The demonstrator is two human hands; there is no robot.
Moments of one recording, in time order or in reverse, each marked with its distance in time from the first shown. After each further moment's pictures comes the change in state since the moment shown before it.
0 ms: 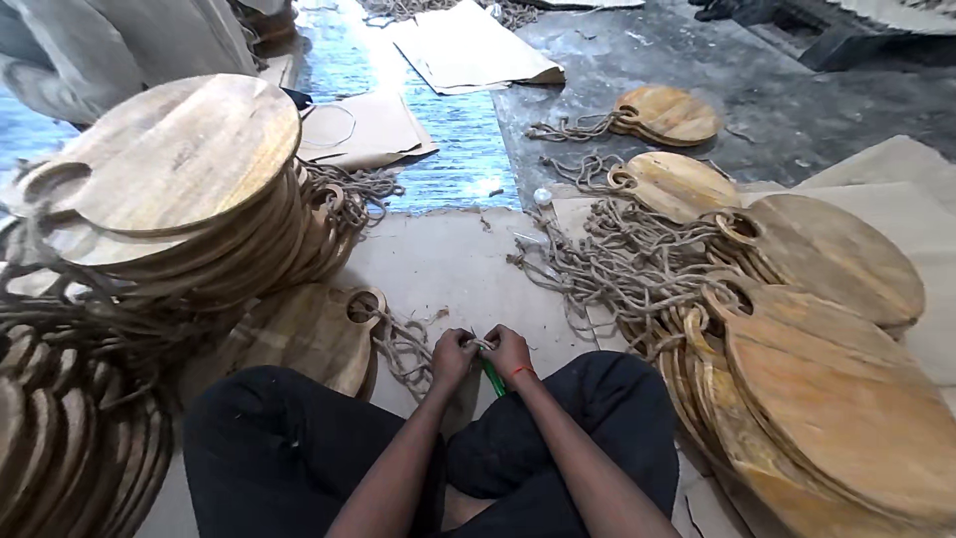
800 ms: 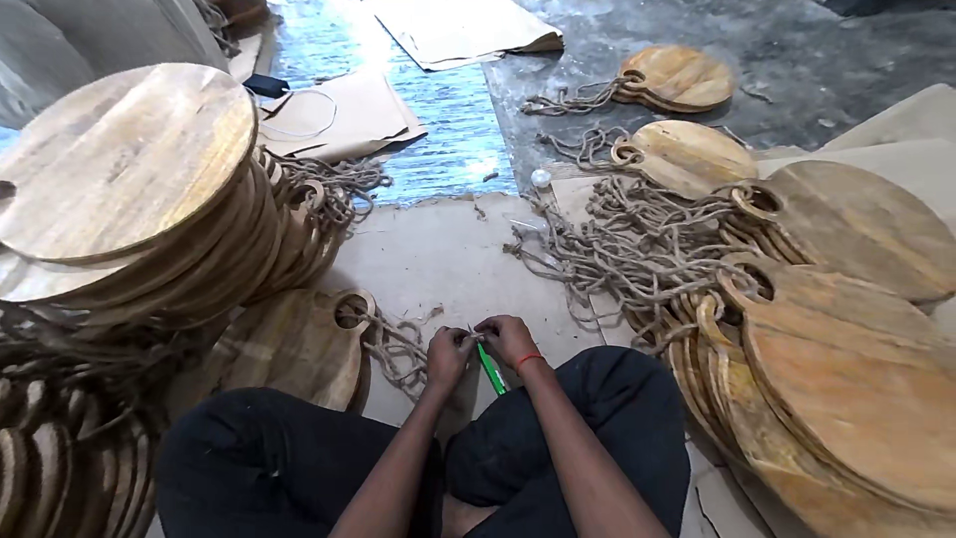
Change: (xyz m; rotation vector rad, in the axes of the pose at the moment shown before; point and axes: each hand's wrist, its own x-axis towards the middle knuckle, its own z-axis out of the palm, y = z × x) left_hand 0.002 0.008 -0.001 0.048 0.019 0.016; right_hand 0.021 0.008 -0.015 -0.026 -0.096 -0.173
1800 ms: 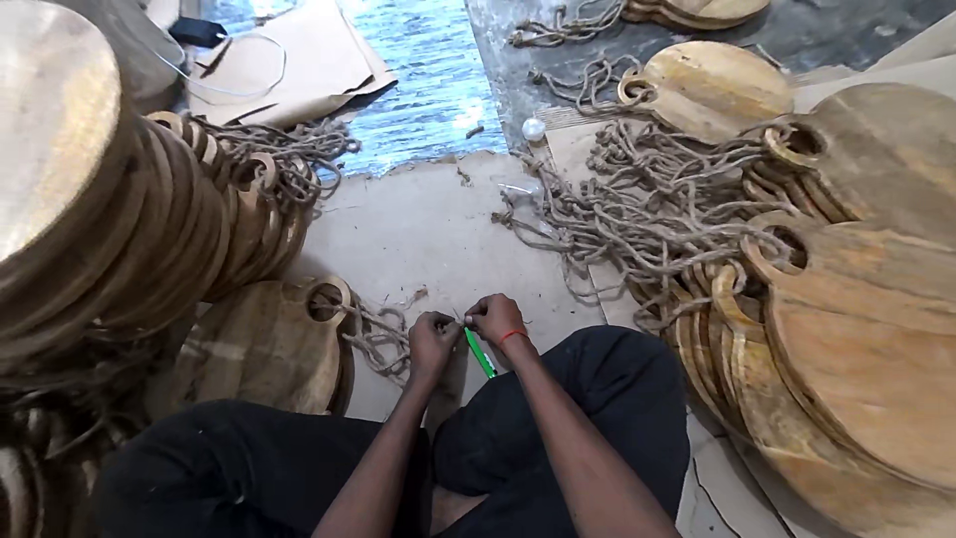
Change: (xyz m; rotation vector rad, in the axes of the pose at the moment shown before) left_hand 0.001 0.007 -0.001 -0.004 0.070 -0.055; right_hand 0.017 0.002 0.004 0.182 -0.019 0.238
